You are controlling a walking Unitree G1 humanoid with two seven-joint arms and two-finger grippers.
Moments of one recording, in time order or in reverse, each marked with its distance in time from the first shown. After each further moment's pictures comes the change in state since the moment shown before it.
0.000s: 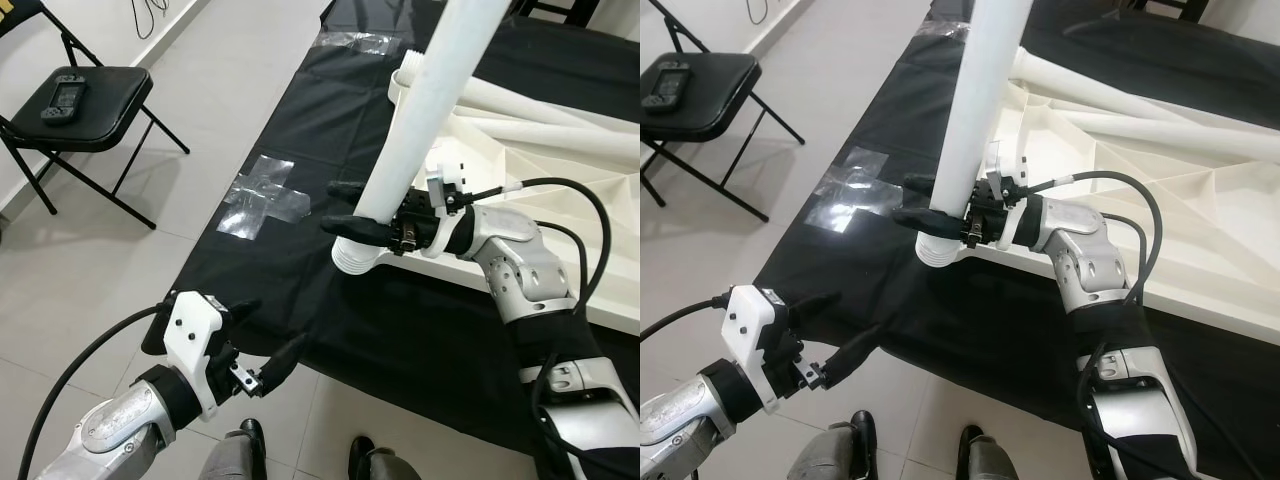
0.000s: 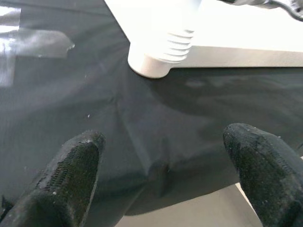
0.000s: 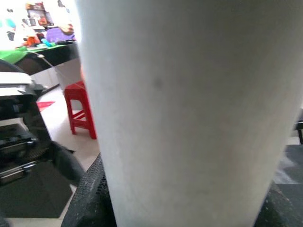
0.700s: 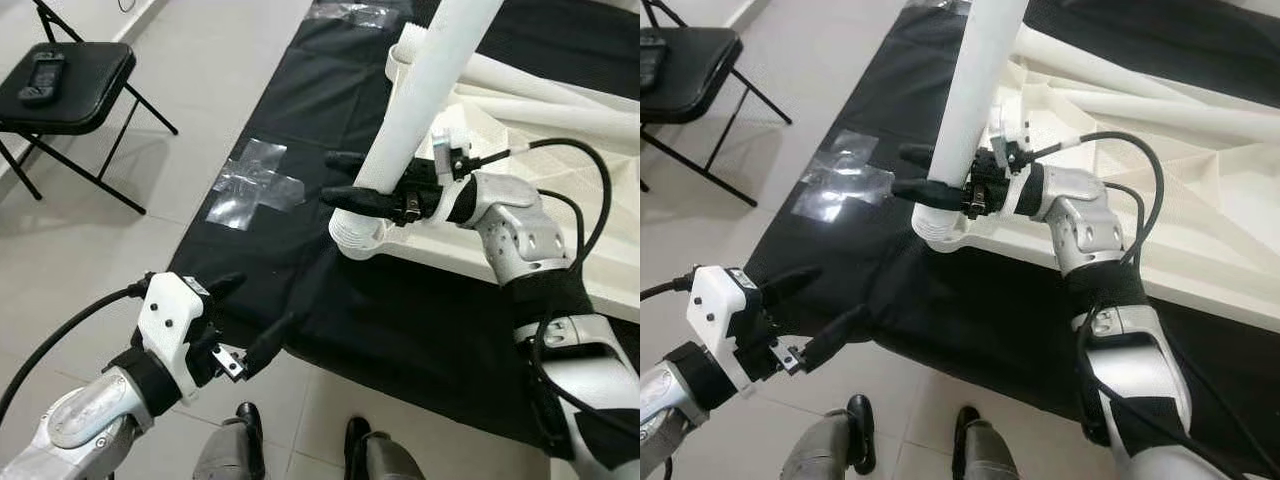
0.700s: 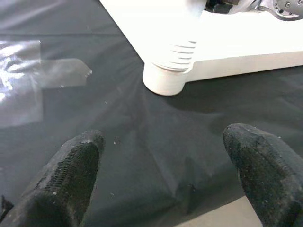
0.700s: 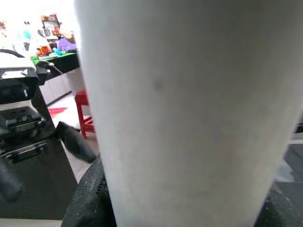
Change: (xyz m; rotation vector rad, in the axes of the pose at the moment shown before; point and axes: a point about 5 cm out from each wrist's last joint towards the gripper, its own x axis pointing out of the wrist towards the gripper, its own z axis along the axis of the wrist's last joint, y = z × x) left arm -0.011 0.007 0.036 0.140 -0.051 0.027; right arm -0.003 -0.025 0.023 -0.018 -0.025 0.069
